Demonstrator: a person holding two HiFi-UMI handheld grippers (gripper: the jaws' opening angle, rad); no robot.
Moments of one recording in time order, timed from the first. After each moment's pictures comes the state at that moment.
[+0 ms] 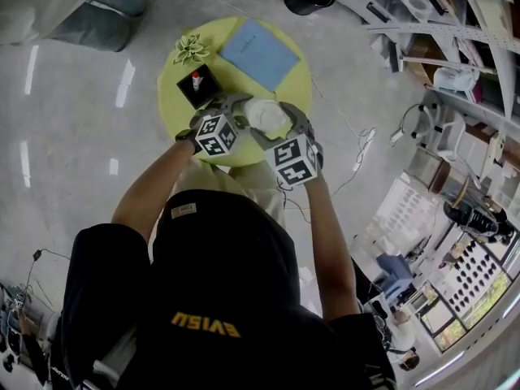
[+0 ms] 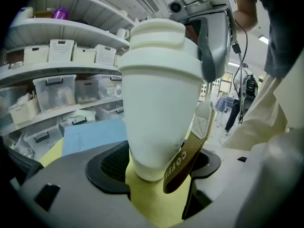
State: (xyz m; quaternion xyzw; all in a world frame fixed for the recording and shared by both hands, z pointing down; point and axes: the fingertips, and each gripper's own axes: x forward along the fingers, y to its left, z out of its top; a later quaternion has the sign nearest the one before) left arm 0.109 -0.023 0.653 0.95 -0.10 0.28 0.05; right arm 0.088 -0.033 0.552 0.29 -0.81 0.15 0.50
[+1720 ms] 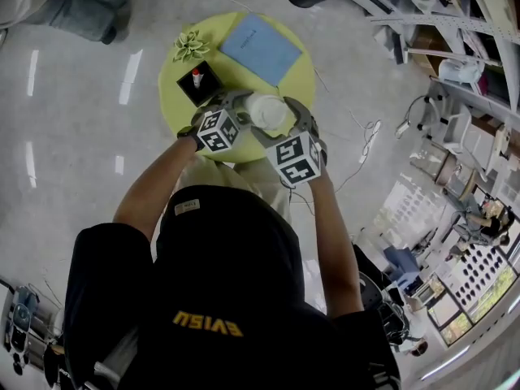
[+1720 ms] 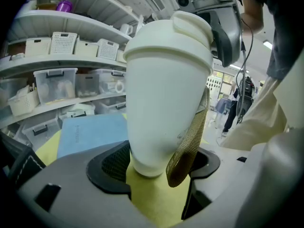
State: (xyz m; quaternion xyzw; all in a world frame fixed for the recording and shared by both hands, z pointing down) left arm 0.105 -0.021 0.666 0.95 -0.10 0.29 0.08; right arm 0.085 -0.033 0.550 0.29 -0.80 0.15 0.49
